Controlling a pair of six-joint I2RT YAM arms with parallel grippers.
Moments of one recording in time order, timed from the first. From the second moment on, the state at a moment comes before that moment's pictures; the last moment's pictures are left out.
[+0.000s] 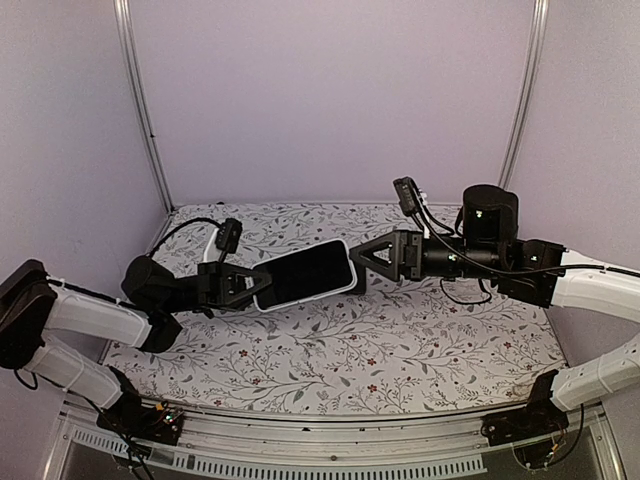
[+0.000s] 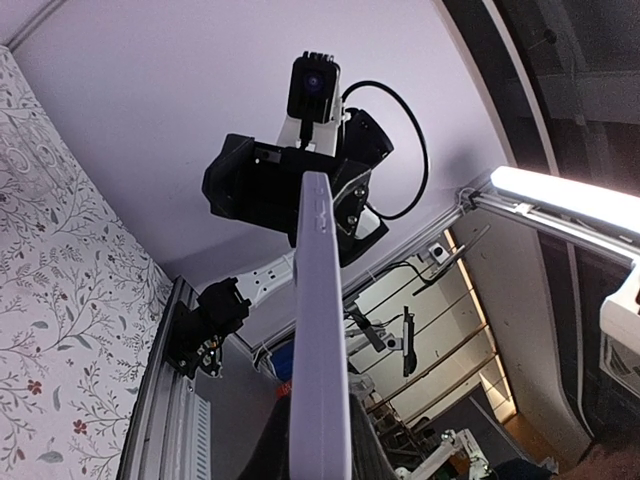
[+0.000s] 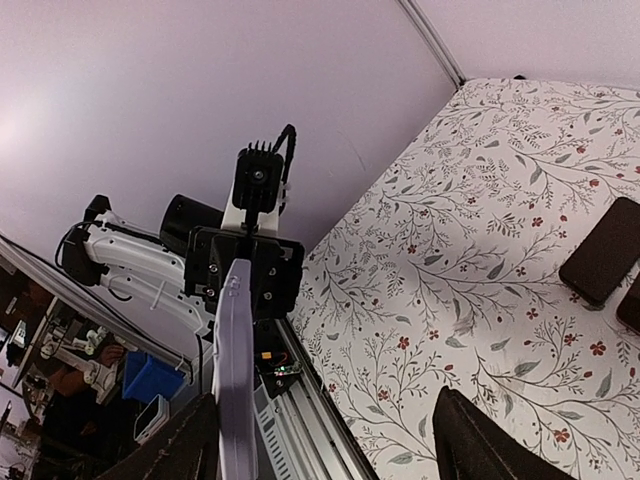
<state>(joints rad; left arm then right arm) -0.70 1.36 0.38 1.46 0.82 -1.36 0.94 1.19 0.96 0.01 -0.31 0.63</state>
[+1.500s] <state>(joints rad) -0.78 1.17 0.41 1.14 0.81 -1.16 0.88 1.29 1.00 -0.13 -0.26 0.67</state>
